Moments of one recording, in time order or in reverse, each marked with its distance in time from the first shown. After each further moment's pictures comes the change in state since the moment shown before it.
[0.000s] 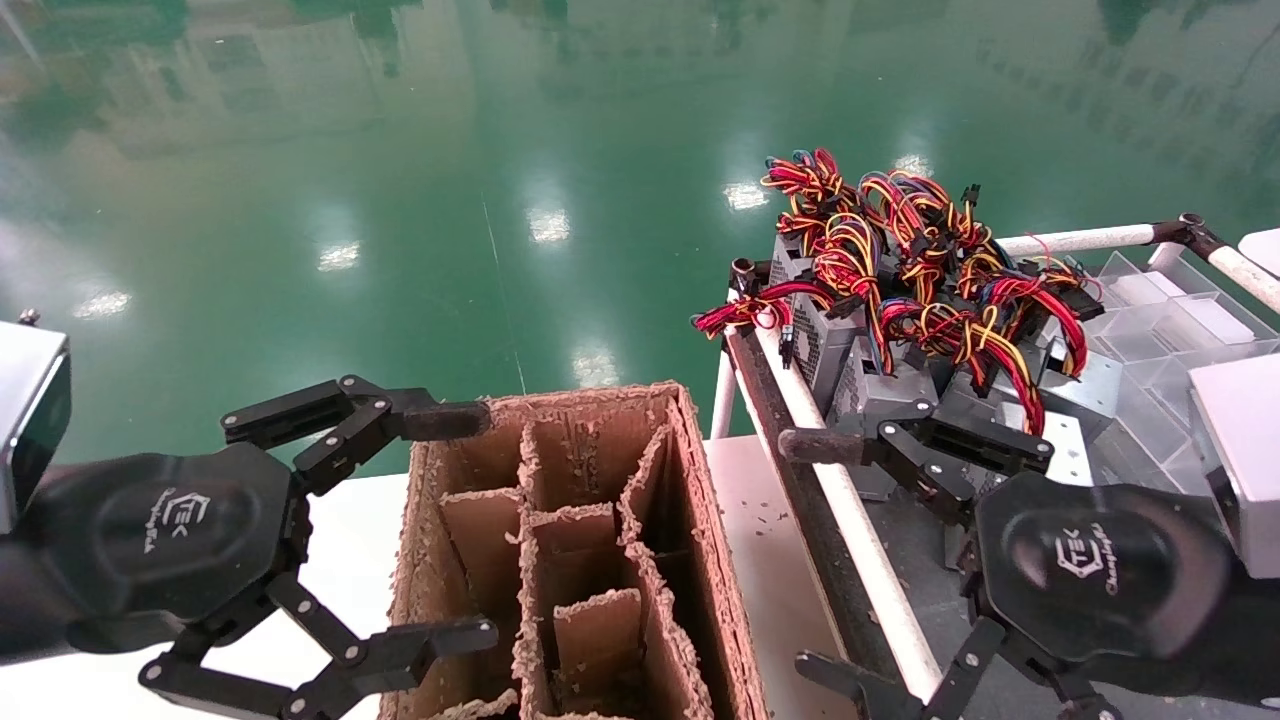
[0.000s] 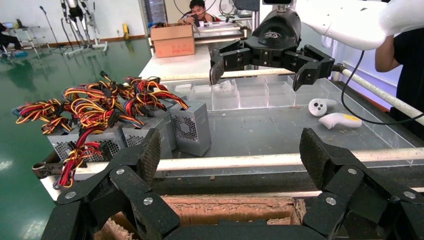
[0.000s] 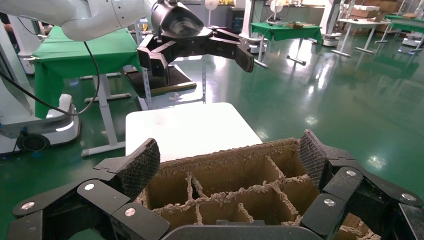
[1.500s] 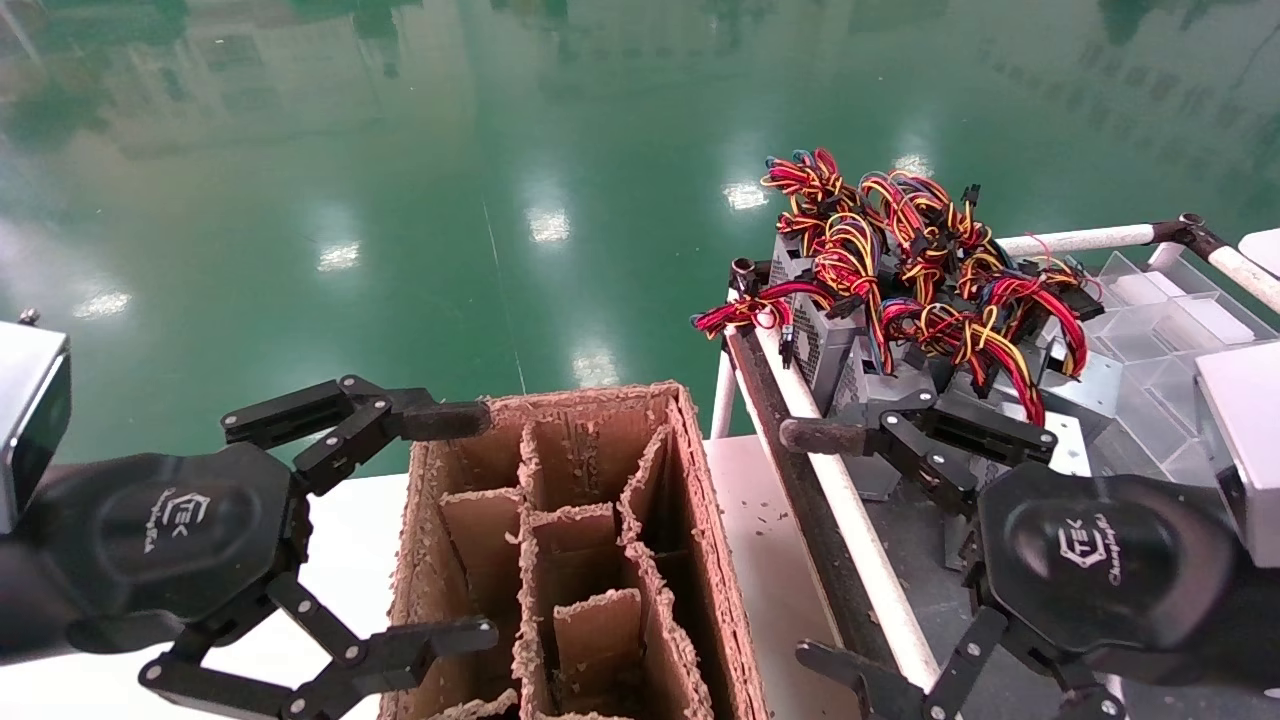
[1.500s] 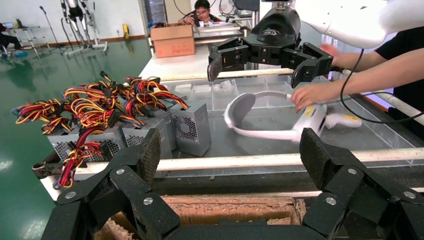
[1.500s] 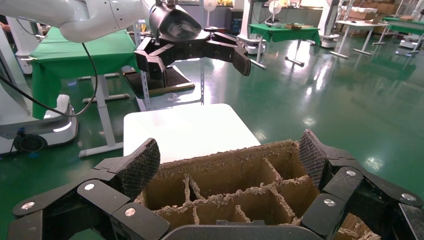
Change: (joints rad) left arm 0.000 0.000 0.000 0.000 0.000 0.000 0.000; right arm 0.015 0.011 -0.025 0.002 0.020 0.018 -0.009
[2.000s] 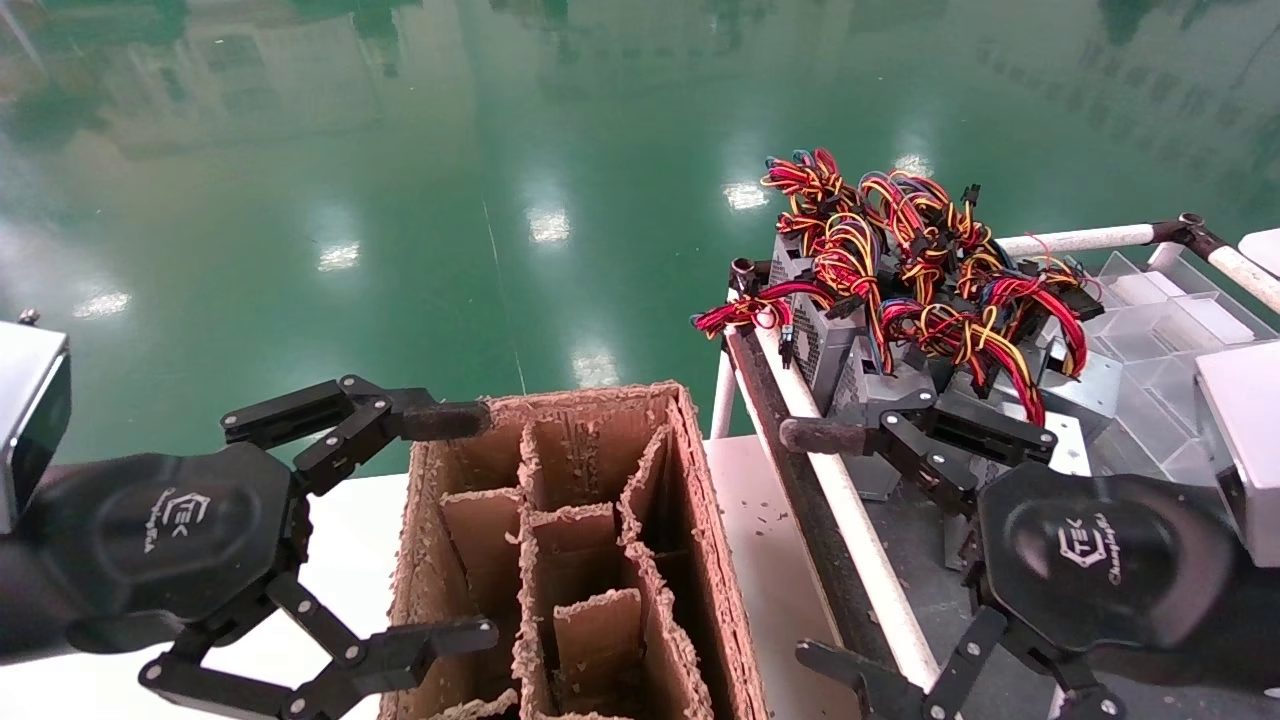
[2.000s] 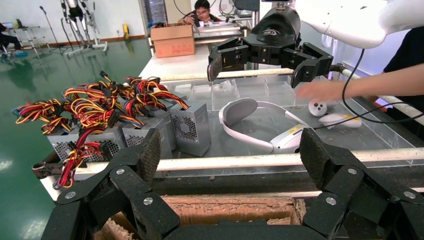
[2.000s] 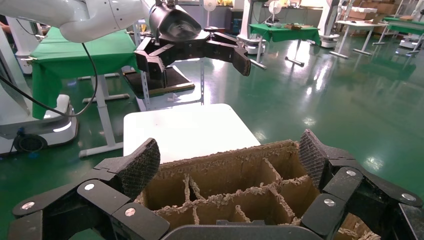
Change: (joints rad) left arm 0.000 0.000 0.000 0.000 0.000 0.000 0.000; right arm 0.001 0.000 -0.001 0.000 0.000 0.001 0.000
